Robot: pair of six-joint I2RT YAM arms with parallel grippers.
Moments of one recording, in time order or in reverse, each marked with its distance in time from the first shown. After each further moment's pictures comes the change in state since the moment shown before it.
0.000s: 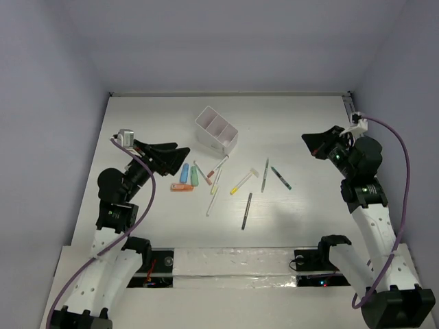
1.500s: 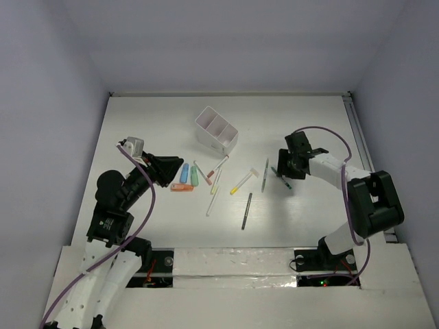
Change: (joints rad) left arm -0.089 -0.097 0.093 -0.414 -0.098 0.274; right arm 0.271 0.748 0.110 -0.352 0.478 -0.193
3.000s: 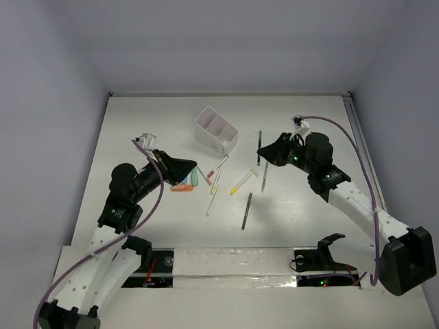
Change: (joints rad) left arm -0.053 0.103 -0.069 0.146 0.075 -0.187; right arm 0.093 -0.453 -0.159 0.516 -0.465 0.171
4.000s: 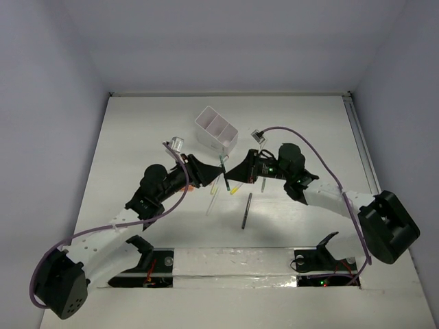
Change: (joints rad) left arm -0.283 0.273 -0.138 0.402 -0.166 -0.171; right arm 0.230 0.259 -0.080 0.525 -0.374 0.268
